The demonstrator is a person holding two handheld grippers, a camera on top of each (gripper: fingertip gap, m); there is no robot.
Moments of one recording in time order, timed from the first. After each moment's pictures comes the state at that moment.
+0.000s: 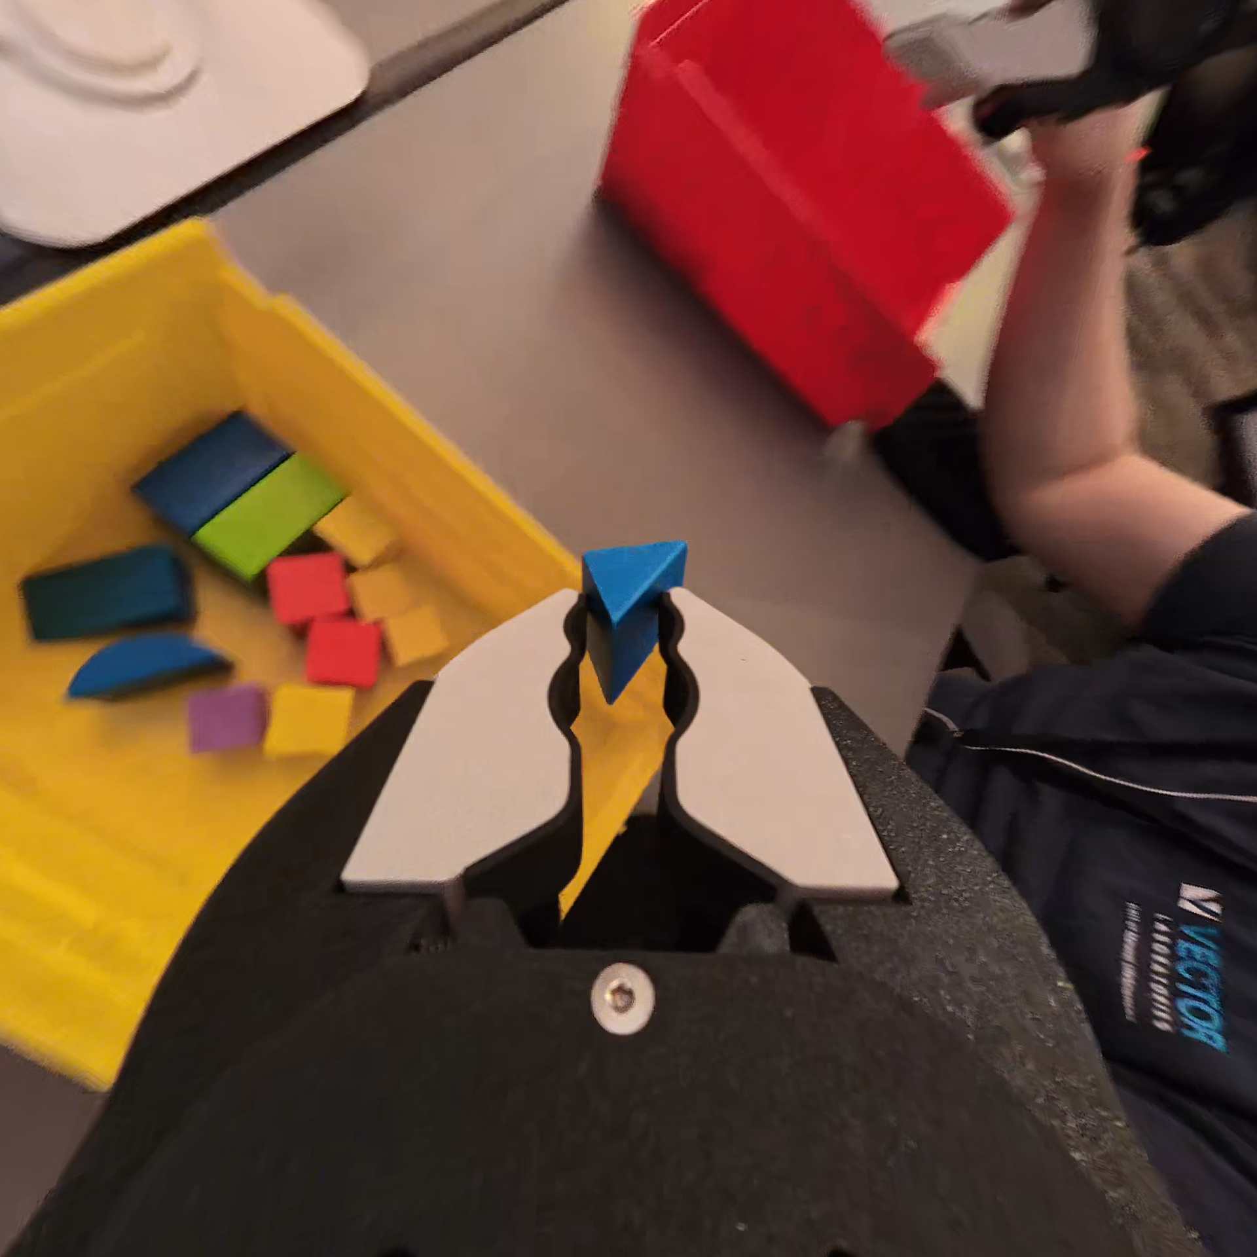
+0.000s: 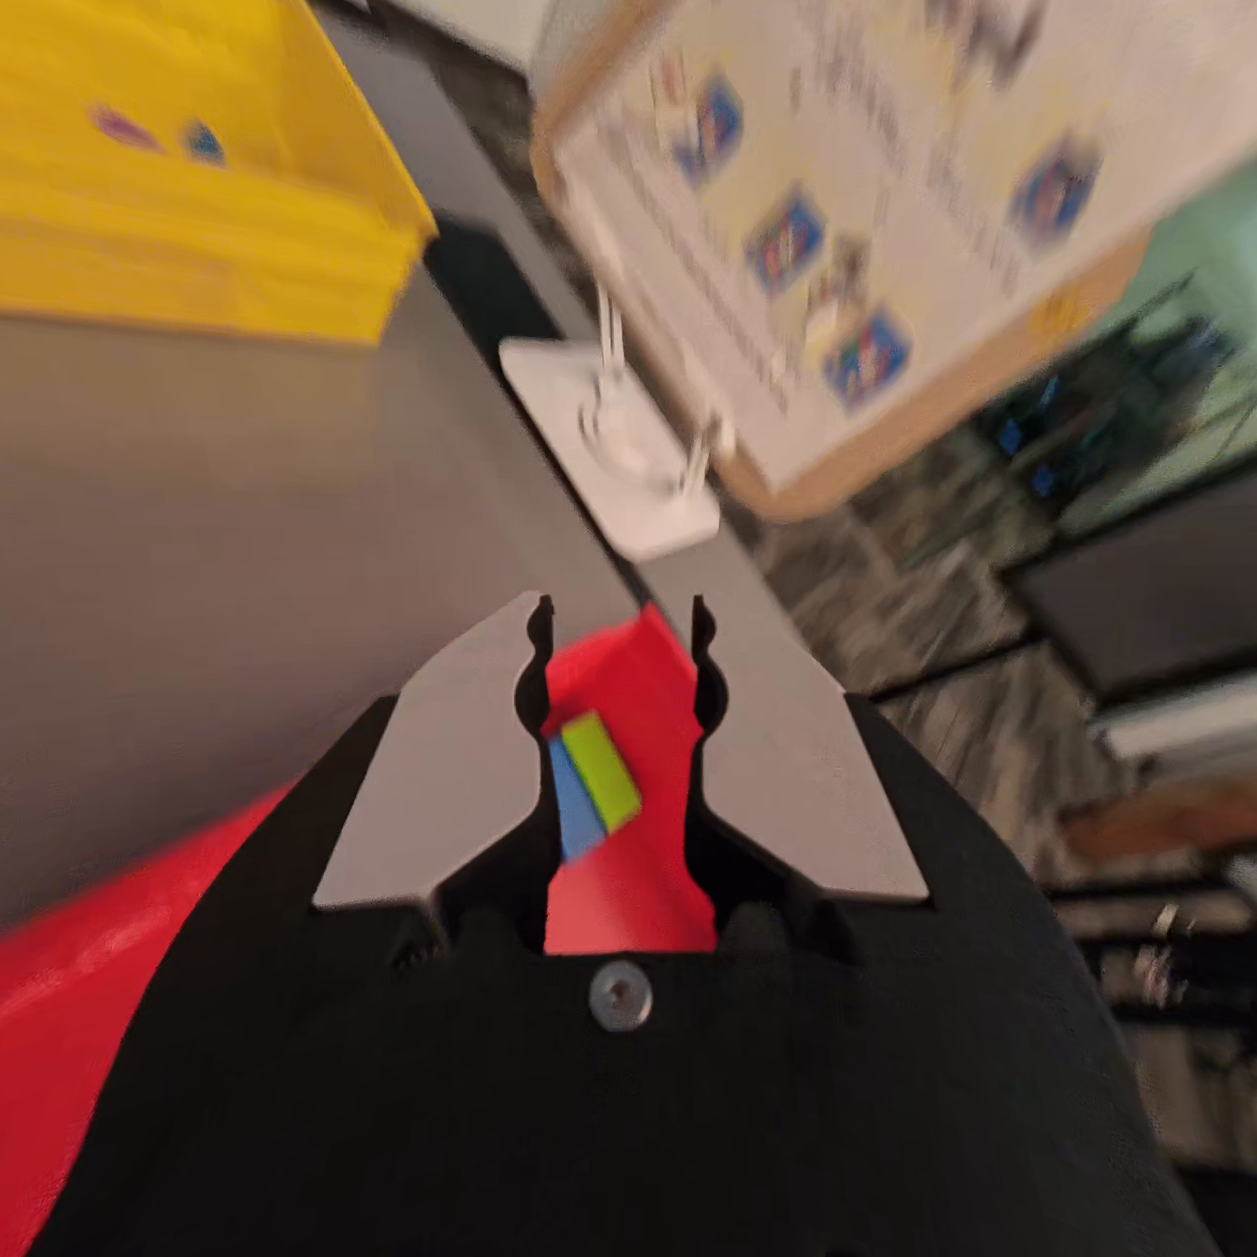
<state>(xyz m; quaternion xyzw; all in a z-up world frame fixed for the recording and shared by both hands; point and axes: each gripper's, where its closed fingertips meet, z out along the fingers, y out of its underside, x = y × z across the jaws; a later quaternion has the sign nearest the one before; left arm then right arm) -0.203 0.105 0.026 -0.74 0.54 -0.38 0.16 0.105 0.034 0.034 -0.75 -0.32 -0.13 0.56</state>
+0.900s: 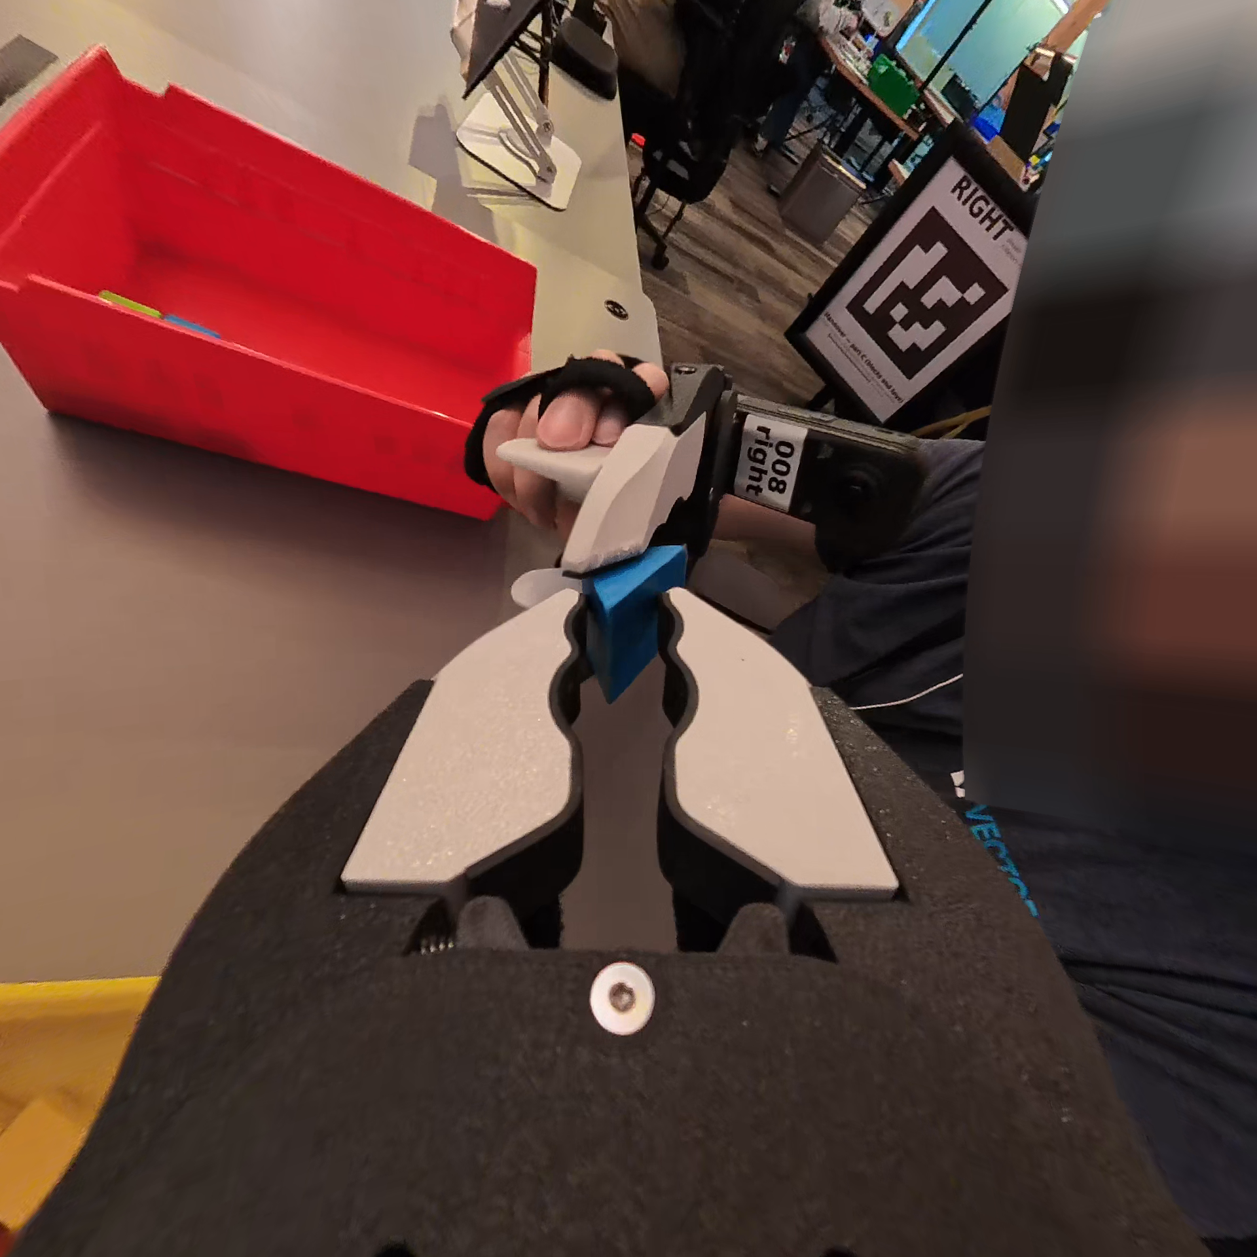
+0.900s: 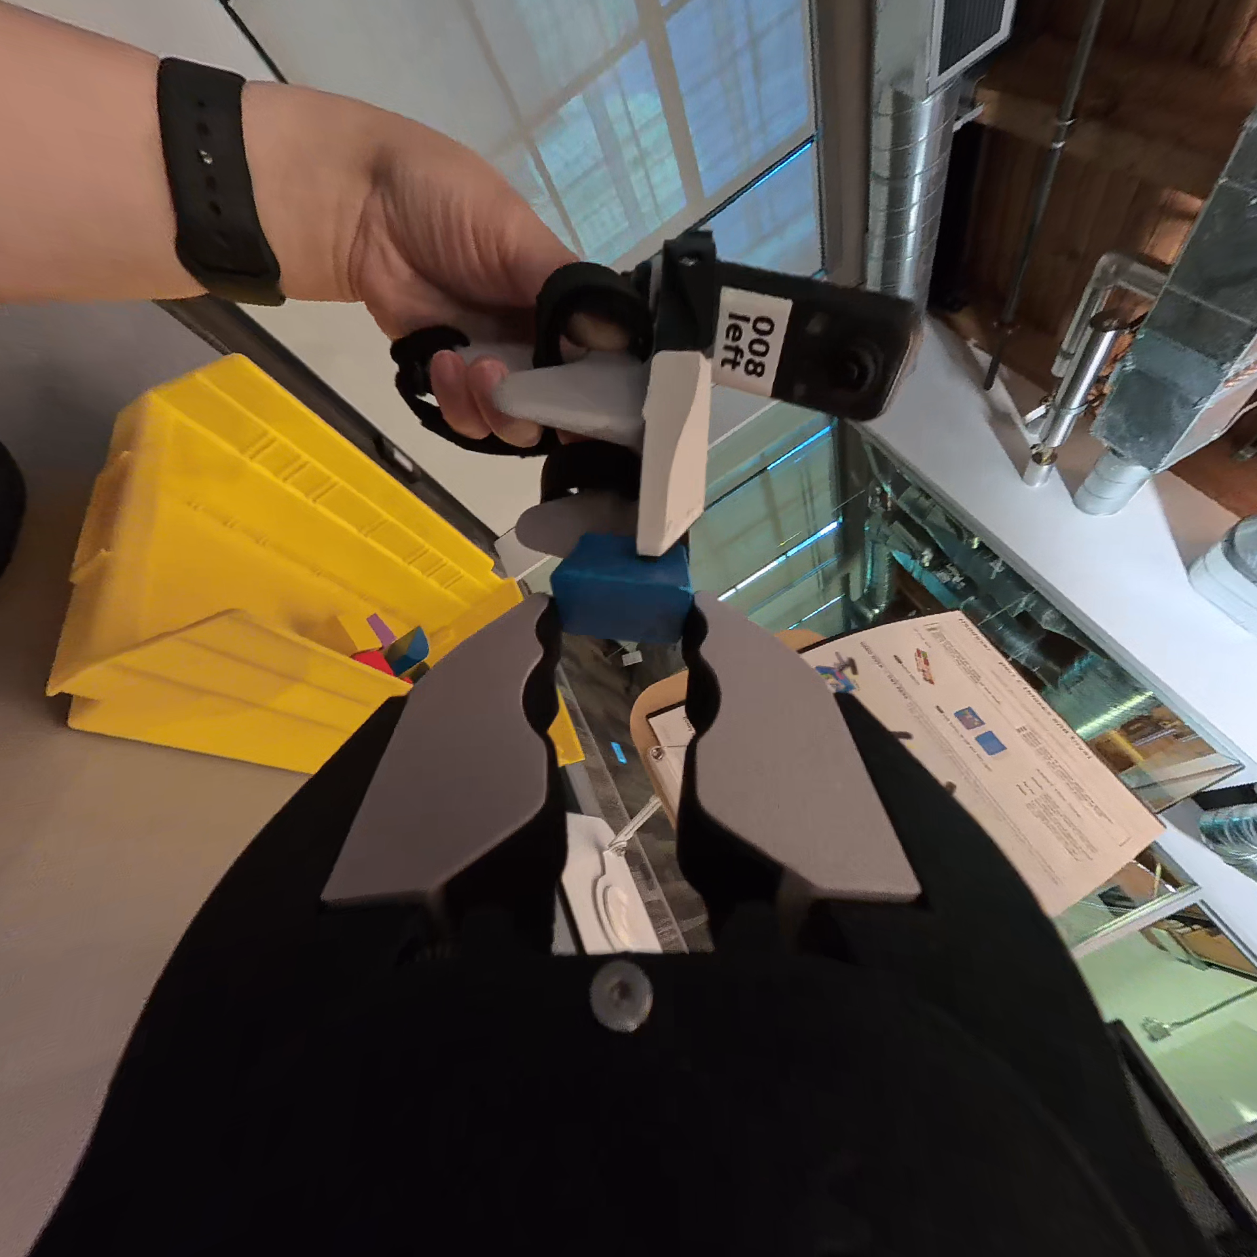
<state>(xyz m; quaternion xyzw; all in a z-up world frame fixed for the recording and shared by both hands) -0.135 -0.023 0.079 -0.53 0.65 -0.54 0.07 -0.144 0.000 0.074 -0.45 -0.45 -0.16 0.75</state>
